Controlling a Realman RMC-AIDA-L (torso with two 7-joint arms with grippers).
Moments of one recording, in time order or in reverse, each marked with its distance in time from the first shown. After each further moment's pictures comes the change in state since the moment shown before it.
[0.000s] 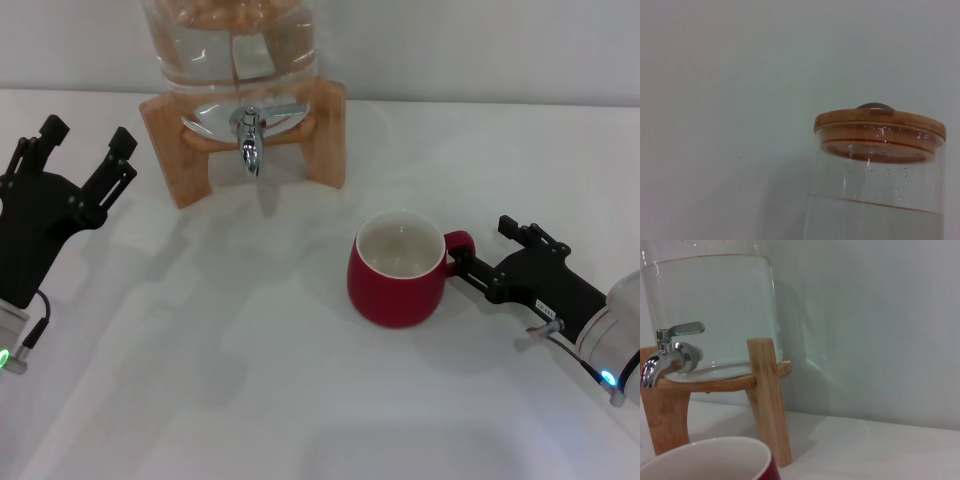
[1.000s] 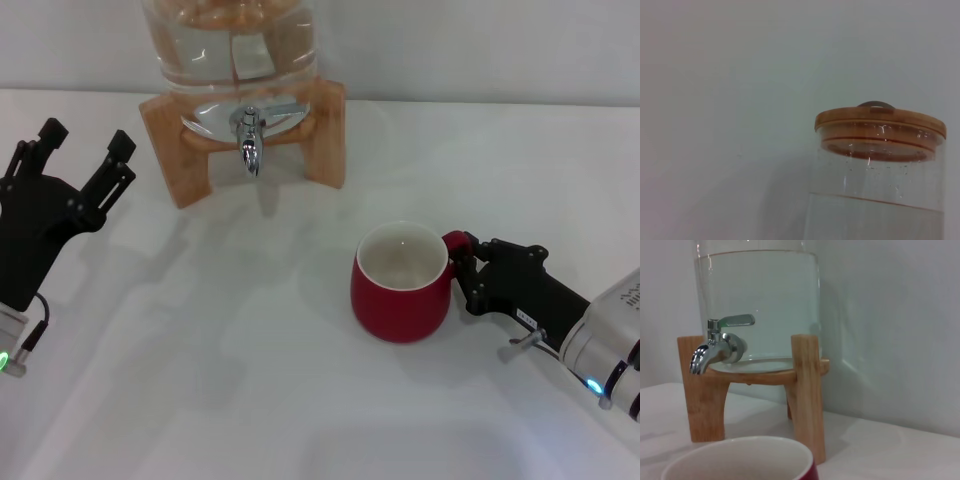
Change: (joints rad) left arm 0.005 -0.001 0.000 -0.001 0.001 0.000 0.000; right arm 0.008 0.000 -0.036 0.018 -0.029 -0.010 -0.055
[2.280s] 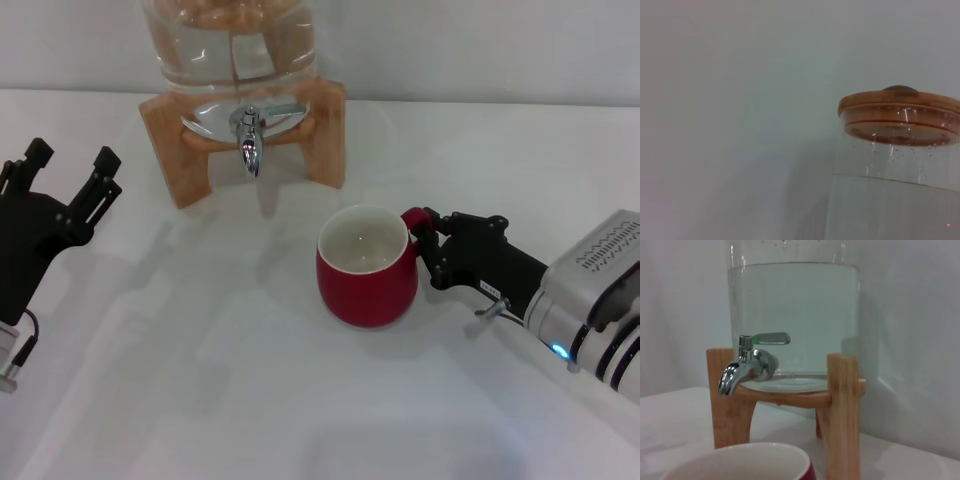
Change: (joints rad) left arm 0.007 0.002 -0.003 -0.037 -0.028 0.015 0.015; right arm 0.101 0.000 -0.015 0.018 -0.001 0.055 0.008
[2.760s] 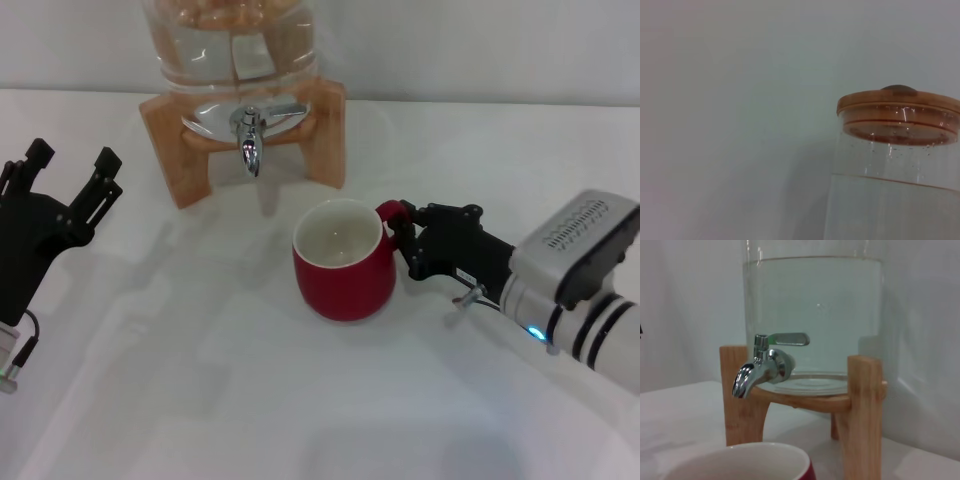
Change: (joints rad) left arm 0.000 0.000 0.001 -0.001 0.000 -0.001 0.001; right arm 0.057 0.000 -0.005 0.023 0.000 0.071 0.005
